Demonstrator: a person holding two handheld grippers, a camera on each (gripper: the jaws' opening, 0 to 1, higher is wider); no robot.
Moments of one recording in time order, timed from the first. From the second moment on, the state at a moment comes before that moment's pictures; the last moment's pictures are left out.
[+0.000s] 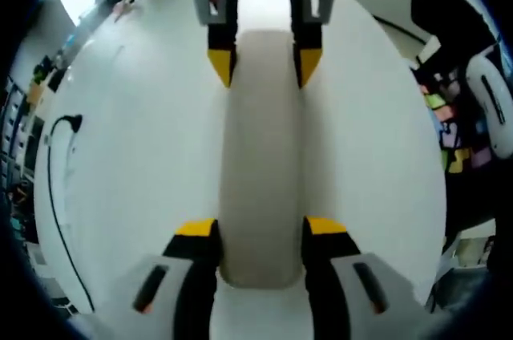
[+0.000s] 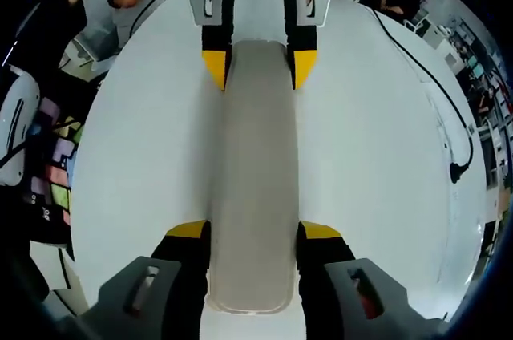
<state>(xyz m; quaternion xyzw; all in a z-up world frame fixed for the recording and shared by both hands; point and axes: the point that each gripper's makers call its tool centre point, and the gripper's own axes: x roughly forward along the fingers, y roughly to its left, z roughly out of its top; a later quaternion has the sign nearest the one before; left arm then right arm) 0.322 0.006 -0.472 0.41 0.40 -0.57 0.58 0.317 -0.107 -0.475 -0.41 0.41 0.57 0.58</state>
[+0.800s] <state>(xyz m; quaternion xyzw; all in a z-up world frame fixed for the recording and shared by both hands) 0.317 0.008 -0.474 0.40 0.41 -0.58 0.59 0.329 -0.105 -0.473 -0.42 0.37 0.57 0.60</state>
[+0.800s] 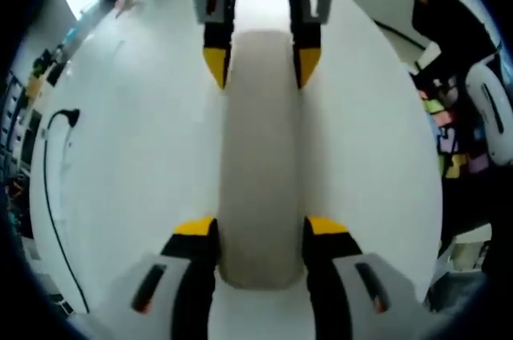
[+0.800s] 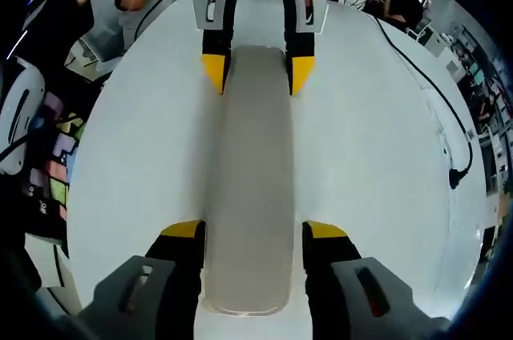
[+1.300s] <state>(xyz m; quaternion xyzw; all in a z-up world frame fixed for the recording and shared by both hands) 0.331 0.018 -0.480 0.37 0.41 -0.54 0.64 0.335 -0.108 -0.473 -0.41 0.36 0.55 0.64</state>
